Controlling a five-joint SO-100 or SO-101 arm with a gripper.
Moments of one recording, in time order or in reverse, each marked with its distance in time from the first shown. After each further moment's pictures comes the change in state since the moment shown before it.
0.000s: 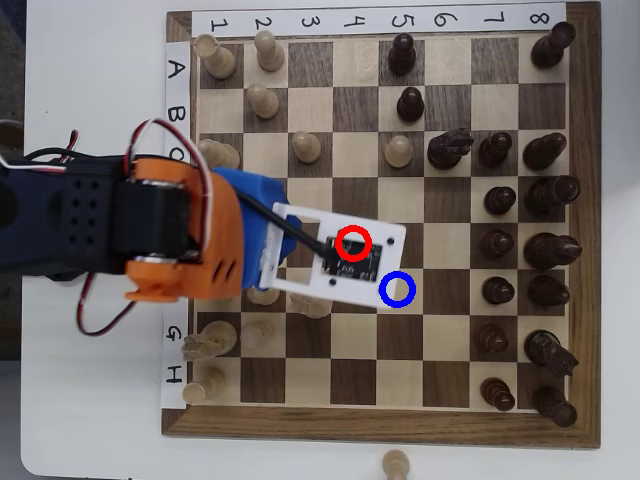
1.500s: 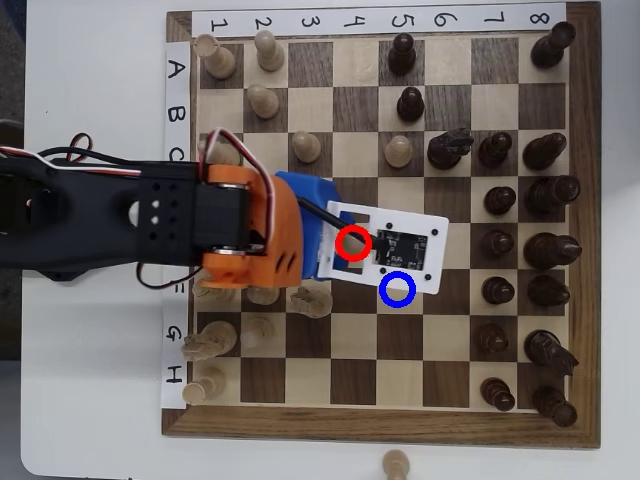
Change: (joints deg) arm -1.0 -5.2 14.4 -26.6 0.0
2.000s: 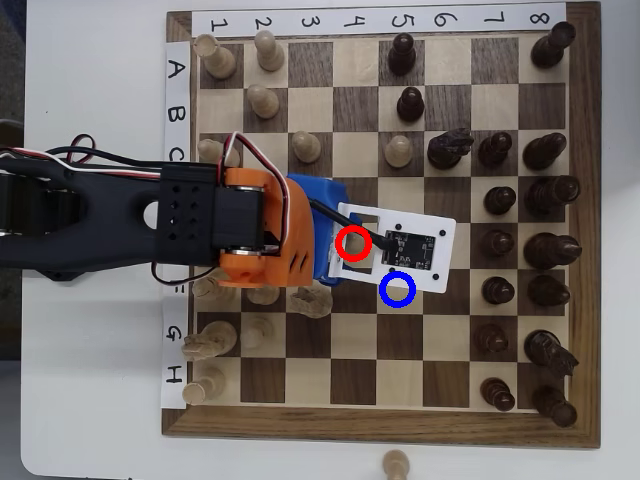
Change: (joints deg) arm 0.0 -3.2 0.3 -2.0 0.0
